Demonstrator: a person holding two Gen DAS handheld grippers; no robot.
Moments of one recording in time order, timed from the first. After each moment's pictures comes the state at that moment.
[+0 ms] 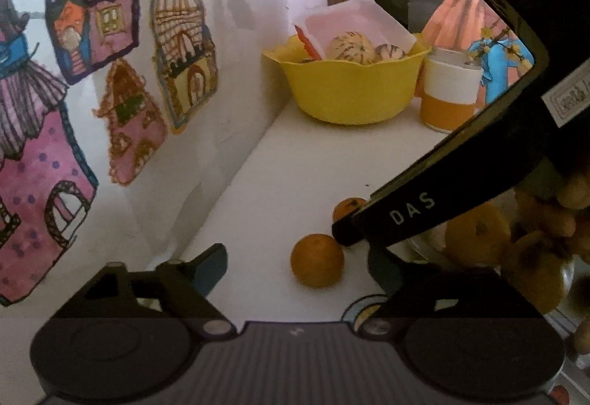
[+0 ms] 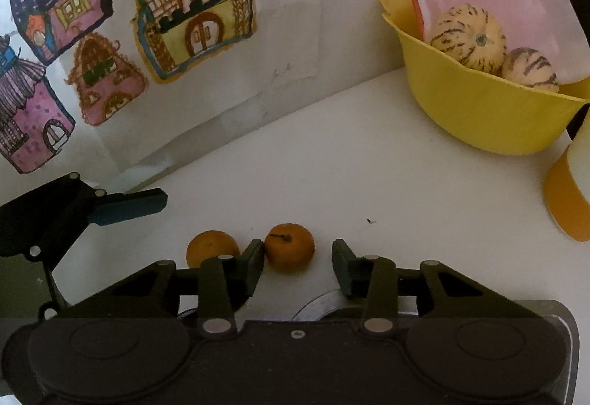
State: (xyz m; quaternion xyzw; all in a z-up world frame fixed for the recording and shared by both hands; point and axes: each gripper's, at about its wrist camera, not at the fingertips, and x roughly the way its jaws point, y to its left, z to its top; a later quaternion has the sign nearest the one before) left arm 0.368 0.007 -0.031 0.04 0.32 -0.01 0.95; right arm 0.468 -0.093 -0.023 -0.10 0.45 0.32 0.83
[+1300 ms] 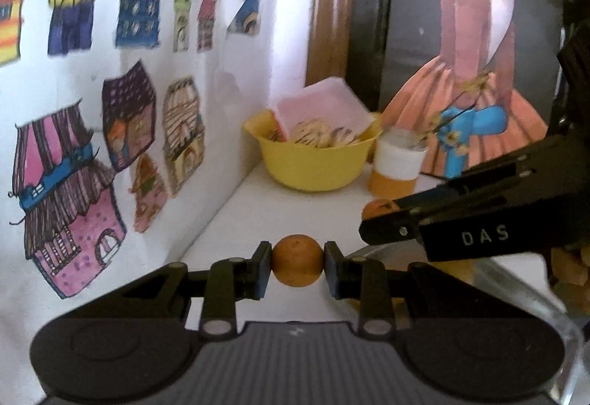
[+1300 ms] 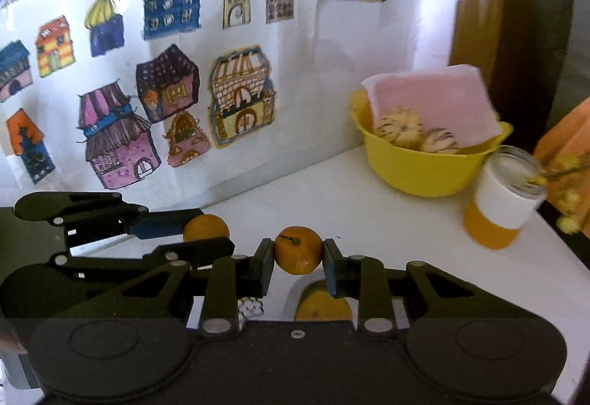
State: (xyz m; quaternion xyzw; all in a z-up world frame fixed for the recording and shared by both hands) left arm 0.303 -0.008 0.041 -0.02 0.26 -0.05 0.97; right arm 0.369 -0.164 0.065 -0.09 0.33 0.31 0.89
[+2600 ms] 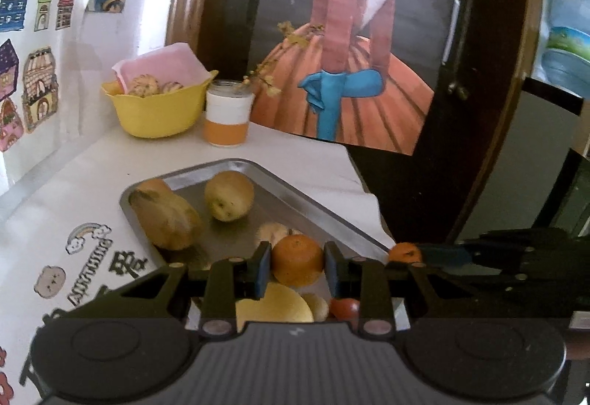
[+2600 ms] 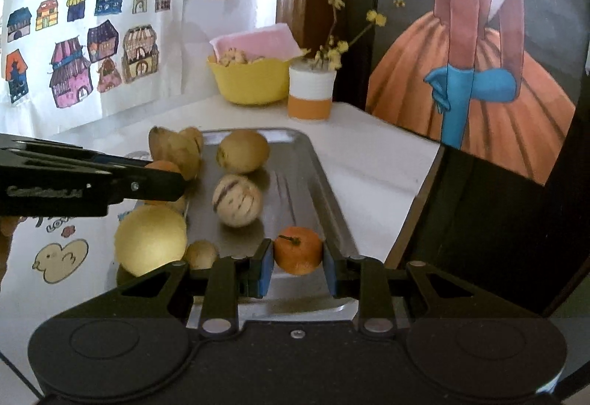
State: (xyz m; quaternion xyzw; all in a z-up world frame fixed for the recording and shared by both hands) left arm 0.194 -0.154 0.018 -0.04 0.28 -0.18 0.94; right arm 0.183 -0.349 -0.004 -0.06 0.30 0.13 0.94
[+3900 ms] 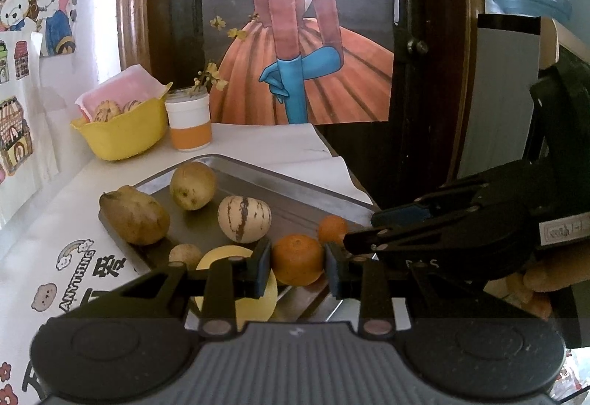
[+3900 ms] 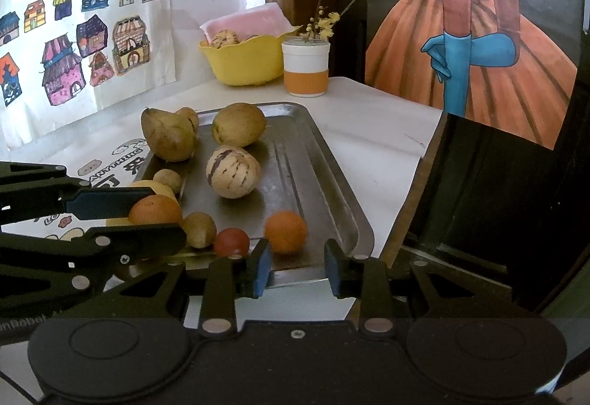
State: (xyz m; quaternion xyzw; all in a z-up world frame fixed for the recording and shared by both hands) left arm 0.160 -0.188 -0.002 0.07 0.26 -0.21 0.94; right arm 0.187 -0.357 -0.025 -0.03 0.32 0.13 0.94
